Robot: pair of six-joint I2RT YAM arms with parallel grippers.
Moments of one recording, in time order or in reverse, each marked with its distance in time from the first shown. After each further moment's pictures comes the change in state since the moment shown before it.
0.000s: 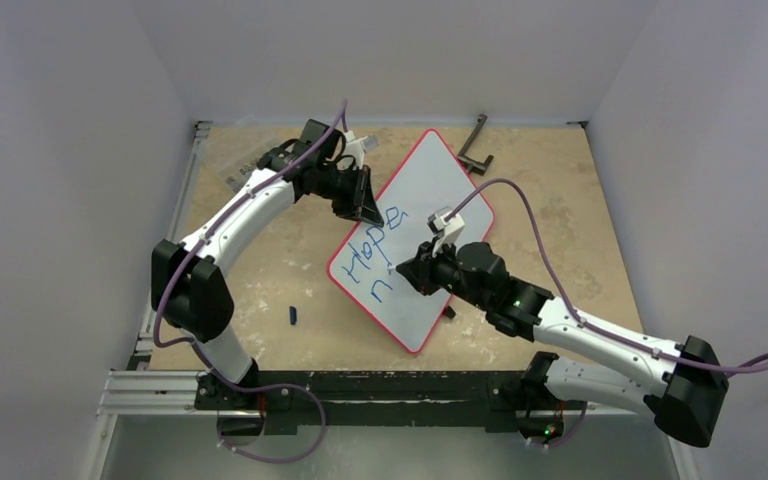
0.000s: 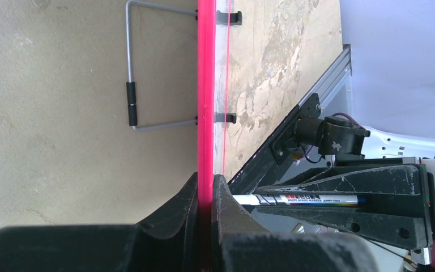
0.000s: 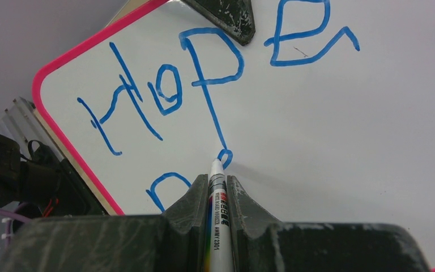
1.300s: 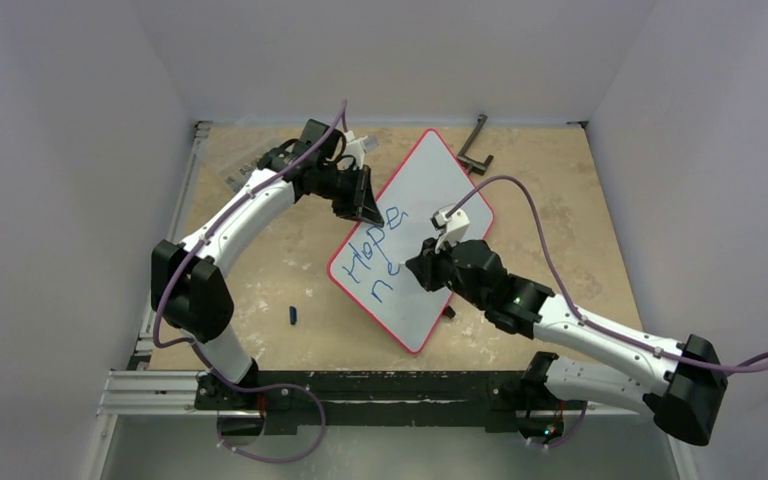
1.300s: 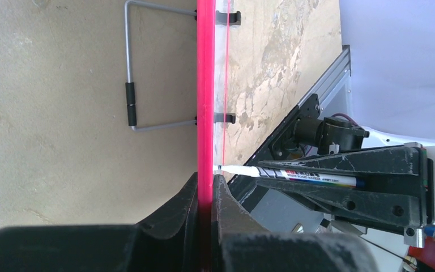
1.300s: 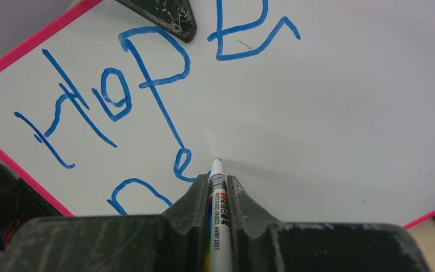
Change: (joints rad) left arm 0.000 -0.002 0.000 -0.001 -0.001 0.000; right arm 0.001 -0.001 0.014 -0.089 0.122 0.027
